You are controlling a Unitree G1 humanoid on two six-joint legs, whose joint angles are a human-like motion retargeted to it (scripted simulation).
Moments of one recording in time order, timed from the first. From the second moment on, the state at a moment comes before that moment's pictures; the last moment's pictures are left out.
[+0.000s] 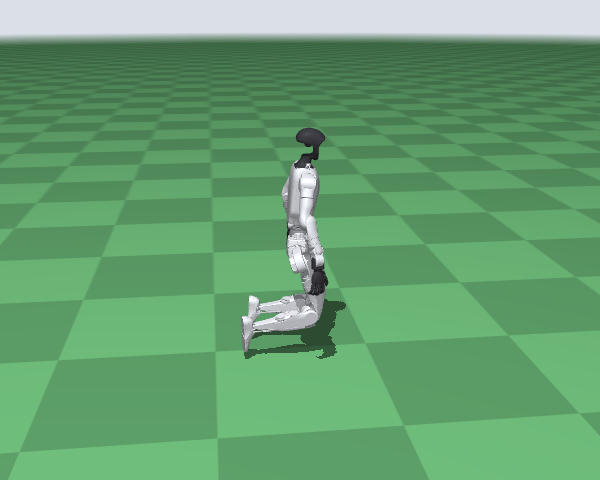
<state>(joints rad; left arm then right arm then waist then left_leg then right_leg) 0.28 0.39 -0.29 0.96 -0.12 0.14 0.26 -0.01 -0.50 0.50 1.06 0.10 0.29 0.13 0.11 0.10 0.09 -0.29 0.13 0.05 1.73 0.16 0.16 -0.22 0.22 0.08 1.62 0.14 -0.17</state>
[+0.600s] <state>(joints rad) 0.07 0.45 -0.28 0.75 -0.15 -0.06 0.43 -0.13 -0.38 0.40 0.92 0.27 0.12 -0.31 0.12 -0.02 0.17 -0.07 -0.01 0.08 0.39 -0.31 0.08 -0.11 -0.02 0.15 0.44 -0.35 0.06</state>
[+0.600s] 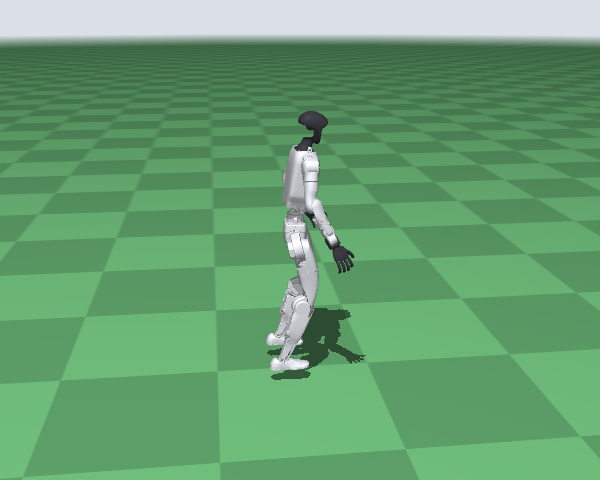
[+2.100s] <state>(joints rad) -0.42 0.38 -0.53 1.08 -0.54 -0.02 0.39 -0.51 -0.55 0.64 0.90 0.48 0.14 -0.16 0.06 0.03 0.47 -1.04 0.12 0.04 1.48 -0.69 0.26 -0.98 0.15 0.12 1.40 -0.72 -0.16</state>
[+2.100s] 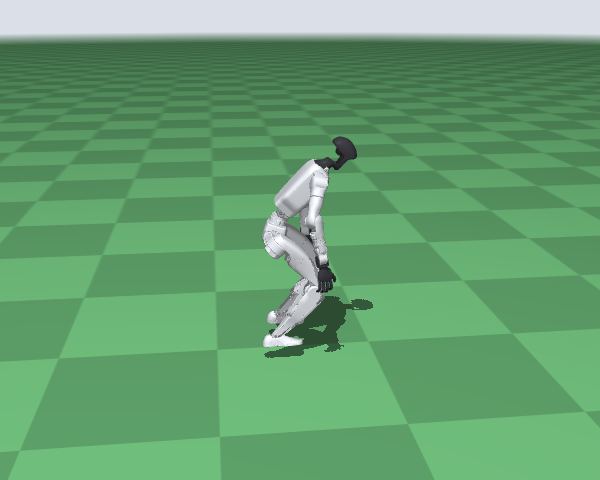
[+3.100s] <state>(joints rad) 0.08 0.39 -0.28 0.86 -0.30 -0.06 0.45 -0.12 -0.37 0.41 0.92 0.35 0.12 -0.25 0.19 -0.07 0.21 -0.14 0.00 0.11 0.41 -0.29 0.16 -0.14 -0.01 0.19 0.48 -0.32 0.03</state>
